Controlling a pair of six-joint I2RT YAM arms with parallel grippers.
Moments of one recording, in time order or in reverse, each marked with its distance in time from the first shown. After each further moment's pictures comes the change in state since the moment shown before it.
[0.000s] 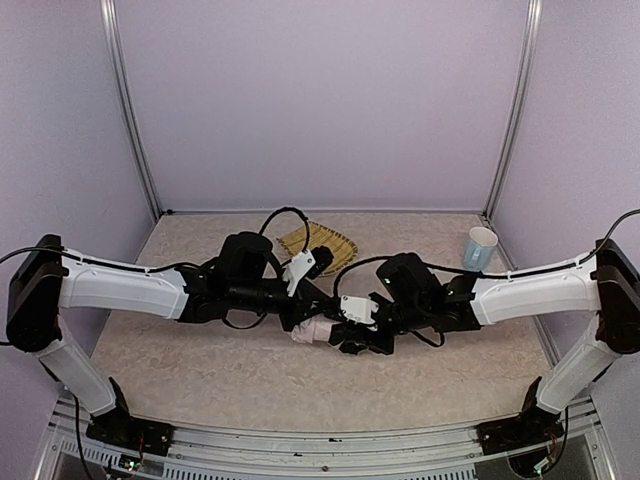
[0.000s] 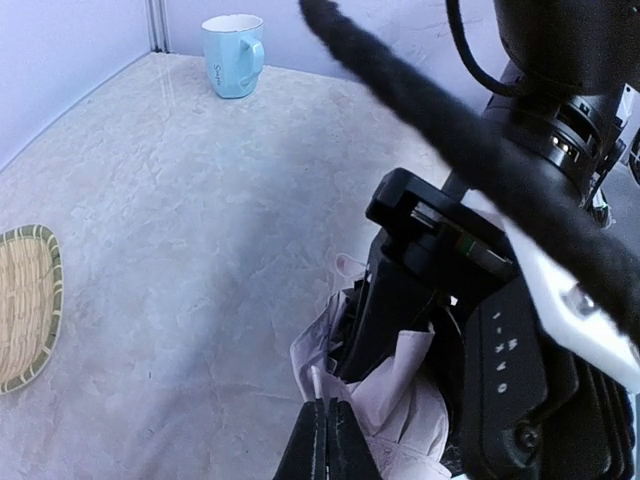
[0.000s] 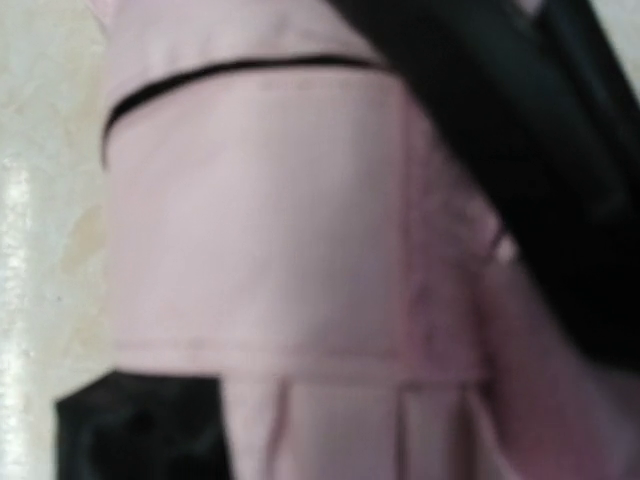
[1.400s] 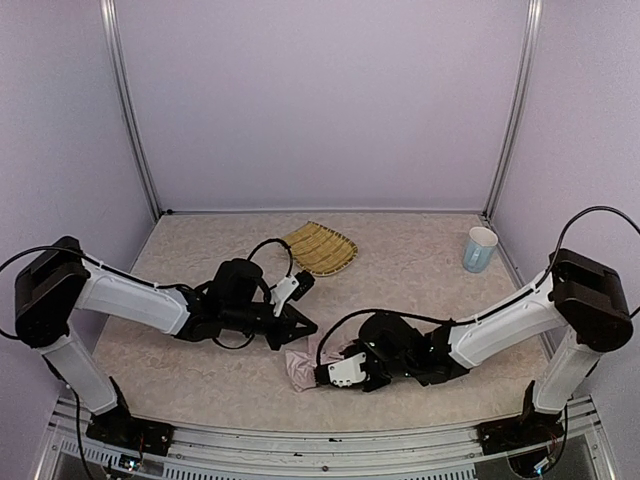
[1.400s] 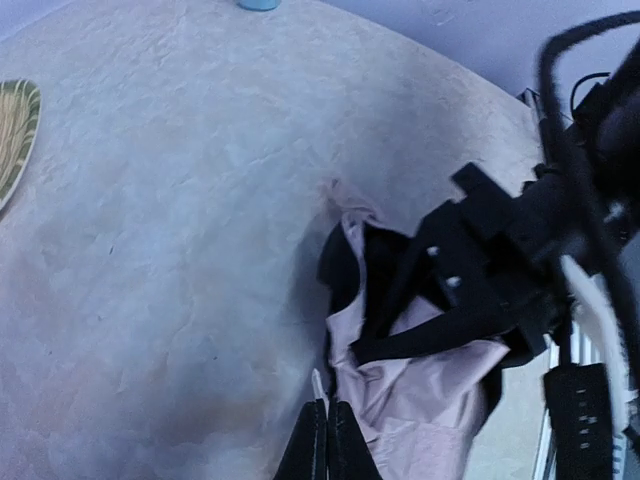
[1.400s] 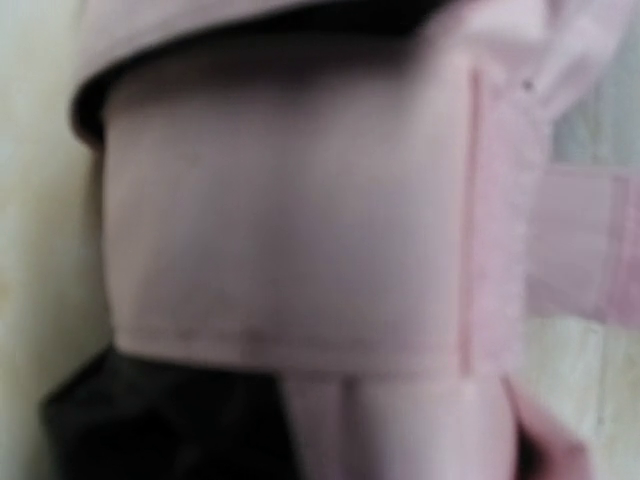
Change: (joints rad) left arm 0.057 0.054 -0.187 0.140 0.034 -0.158; right arm 0.204 0.149 -0.198 0.336 0.361 -0.389
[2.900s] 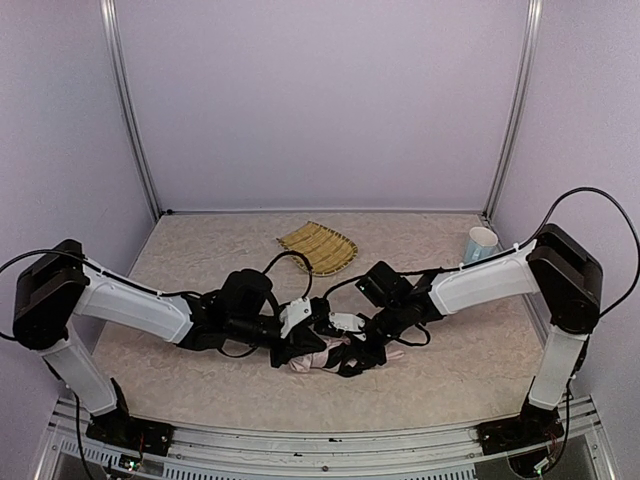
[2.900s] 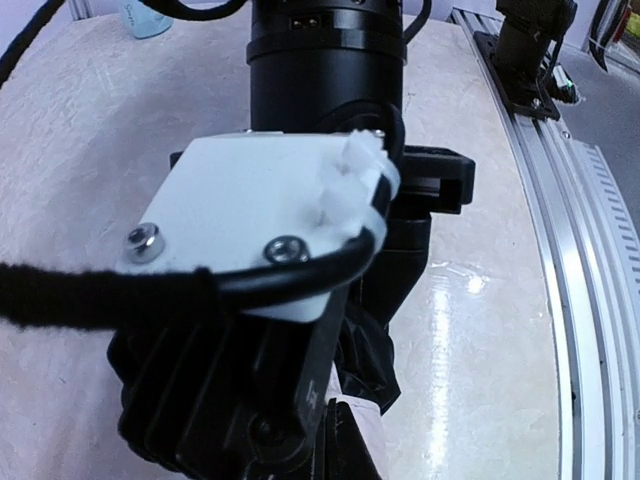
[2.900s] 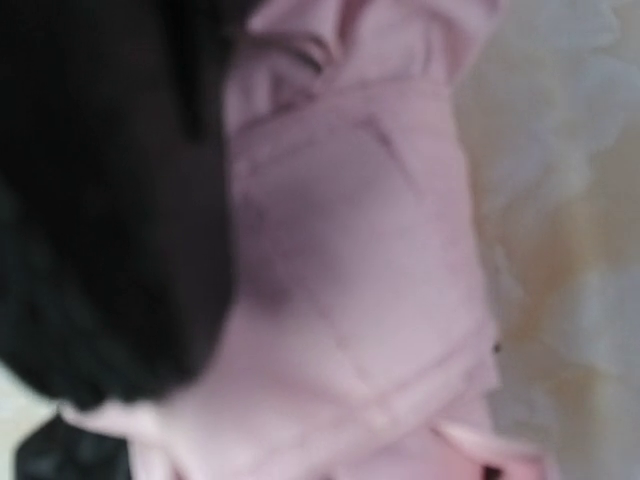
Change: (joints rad) left arm -0.107 -0.012 -0.014 -0.017 0.066 0.275; right arm -0.290 0.139 0.327 -0.470 -0.643 0.406
